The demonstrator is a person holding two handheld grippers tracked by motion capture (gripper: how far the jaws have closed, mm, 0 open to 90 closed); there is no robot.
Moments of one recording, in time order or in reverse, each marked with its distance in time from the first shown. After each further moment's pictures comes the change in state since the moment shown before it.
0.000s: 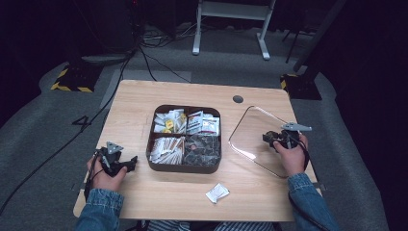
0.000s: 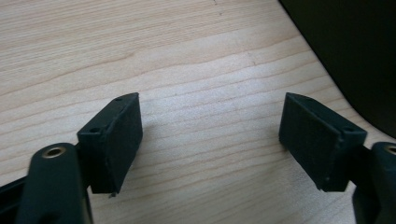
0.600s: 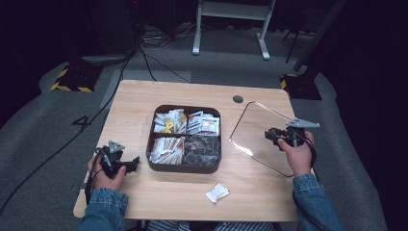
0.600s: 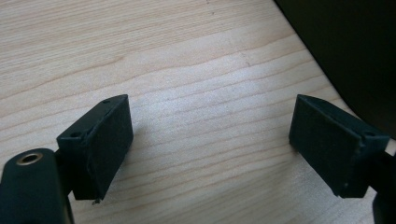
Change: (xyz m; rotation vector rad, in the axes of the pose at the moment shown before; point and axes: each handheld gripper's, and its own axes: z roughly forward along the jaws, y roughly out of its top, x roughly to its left) left arm 0.000 0.003 0.003 0.014 -0.015 0.021; right arm 0.011 0.024 -0.031 -0.035 0.047 -0.022
